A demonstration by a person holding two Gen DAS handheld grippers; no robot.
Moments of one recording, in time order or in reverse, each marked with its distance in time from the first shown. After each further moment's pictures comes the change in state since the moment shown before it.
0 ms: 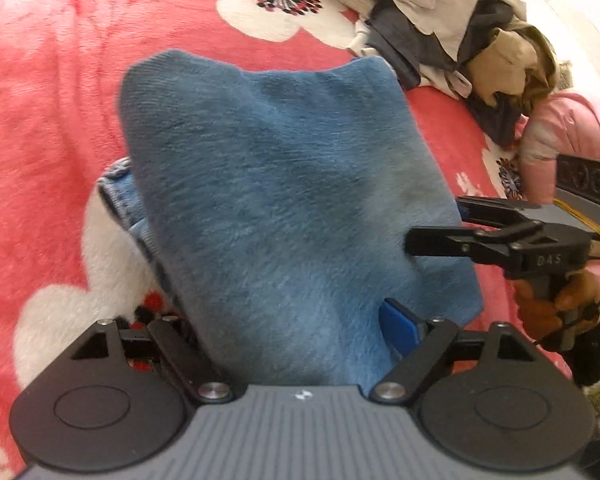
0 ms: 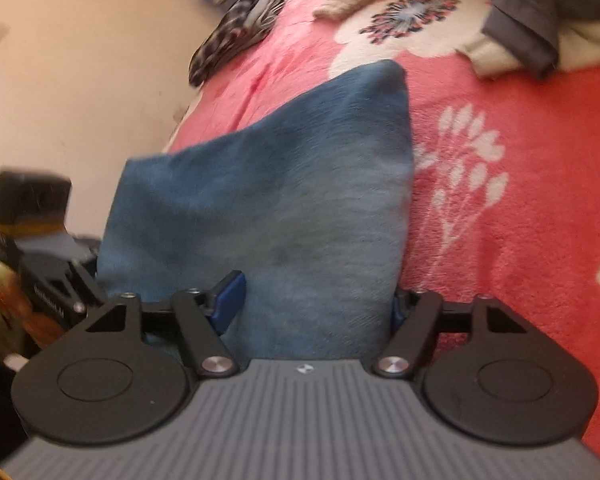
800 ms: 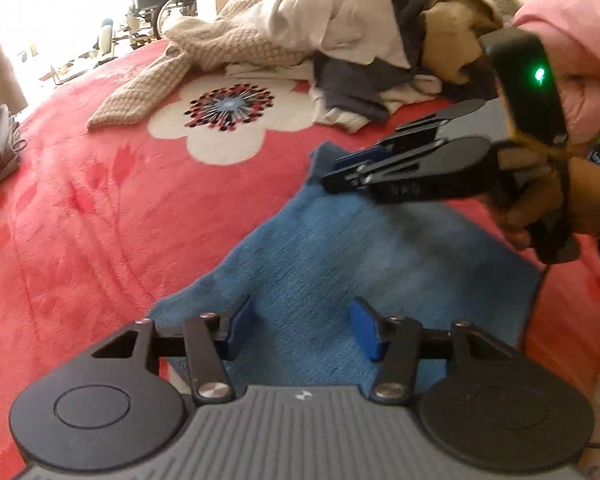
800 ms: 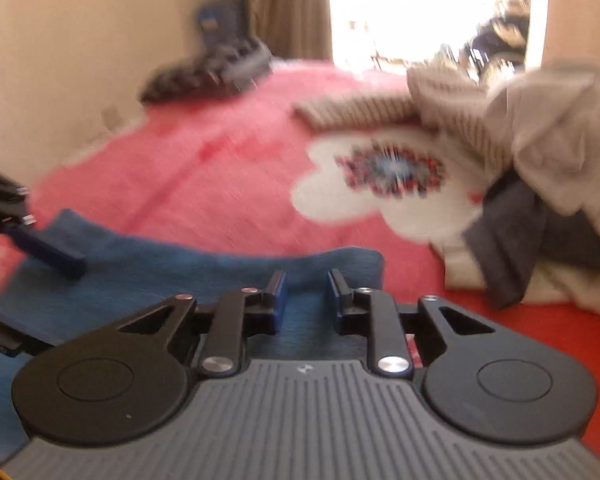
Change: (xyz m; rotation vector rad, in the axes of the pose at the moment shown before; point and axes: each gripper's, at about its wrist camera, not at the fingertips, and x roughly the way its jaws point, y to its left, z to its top) left arm -0.011 -0.042 0.010 0.469 -0.231 0.265; right arm 0.045 0.048 0.051 -0.350 -0.214 -0.401
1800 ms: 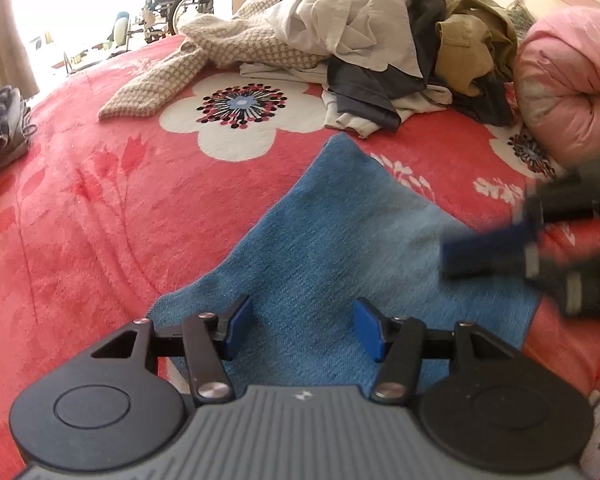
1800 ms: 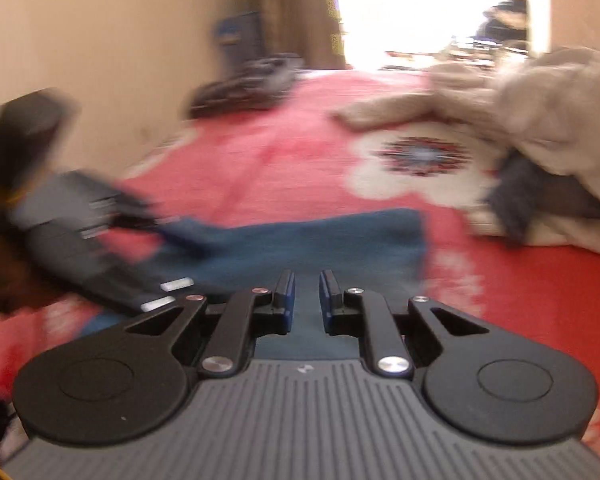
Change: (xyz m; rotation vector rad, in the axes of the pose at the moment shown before) left arm 0.001 0.004 -0.012 -0.060 -0.018 0.002; right arm -0.096 0.059 -0.034 0.005 -0.030 0.166
